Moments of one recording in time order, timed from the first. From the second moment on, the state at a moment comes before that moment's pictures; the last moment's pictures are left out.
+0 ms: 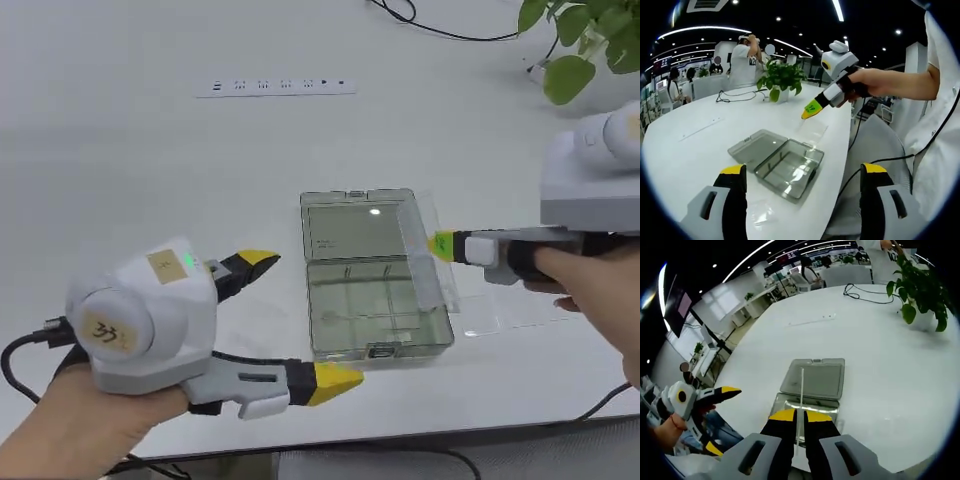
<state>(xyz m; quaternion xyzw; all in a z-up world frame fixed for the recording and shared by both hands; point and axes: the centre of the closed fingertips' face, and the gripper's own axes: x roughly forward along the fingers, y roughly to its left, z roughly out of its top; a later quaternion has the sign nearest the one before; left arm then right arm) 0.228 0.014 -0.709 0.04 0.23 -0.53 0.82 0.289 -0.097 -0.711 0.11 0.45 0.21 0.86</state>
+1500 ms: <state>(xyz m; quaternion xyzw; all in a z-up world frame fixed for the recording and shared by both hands) 0.229 0.017 -0.729 0.02 0.24 -0.55 0.80 0.281 -0.096 -0.798 0.14 0.55 0.13 0.82</state>
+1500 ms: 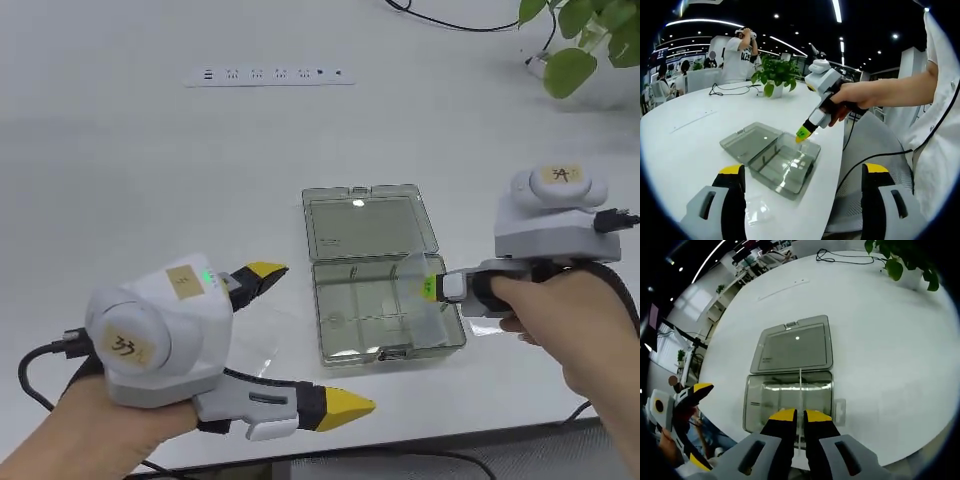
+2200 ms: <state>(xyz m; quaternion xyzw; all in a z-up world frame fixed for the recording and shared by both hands) 0.229 0.017 -0.732 0.02 0.24 -0.55 0.80 0.284 -0.091 -0.793 0.11 0.55 0.15 0.81</state>
